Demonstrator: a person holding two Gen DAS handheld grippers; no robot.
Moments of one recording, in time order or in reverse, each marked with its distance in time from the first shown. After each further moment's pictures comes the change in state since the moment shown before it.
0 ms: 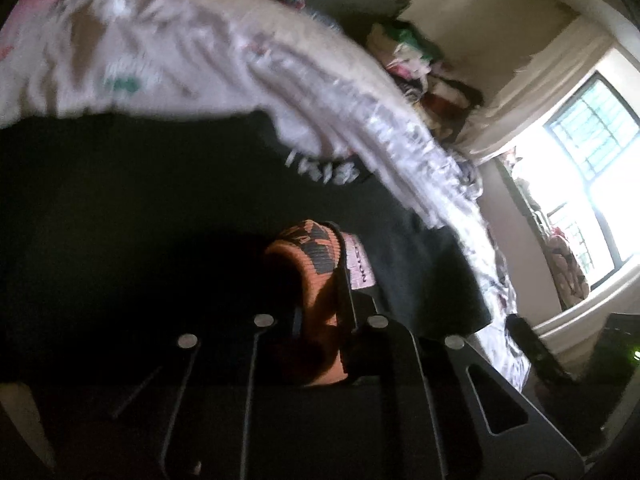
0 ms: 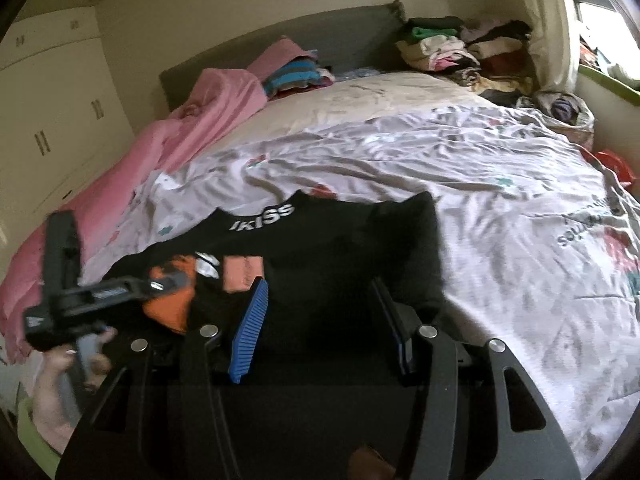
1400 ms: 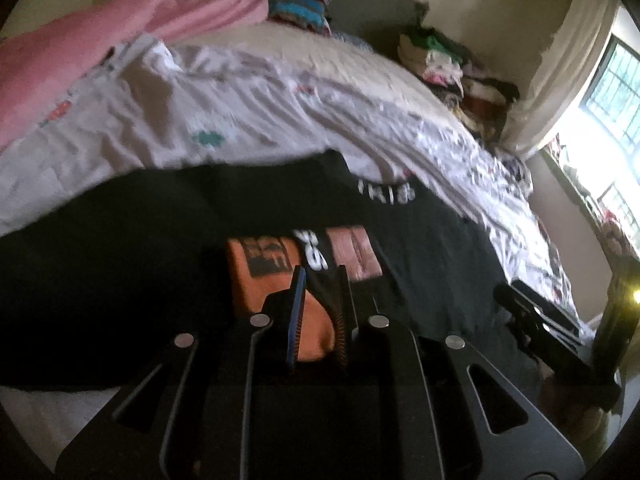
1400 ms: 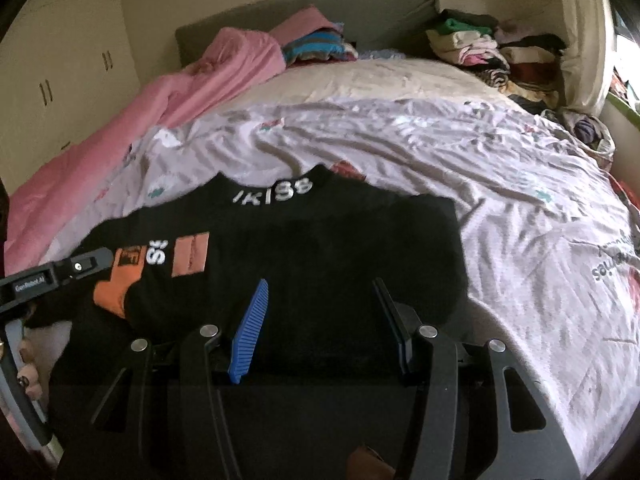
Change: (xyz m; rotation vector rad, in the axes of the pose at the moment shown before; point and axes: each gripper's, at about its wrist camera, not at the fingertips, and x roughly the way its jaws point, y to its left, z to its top) left arm -0.034 0.014 -0.003 0.093 -0.022 0.250; right arm 0.064 0.031 0.006 -0.153 0.115 -0.004
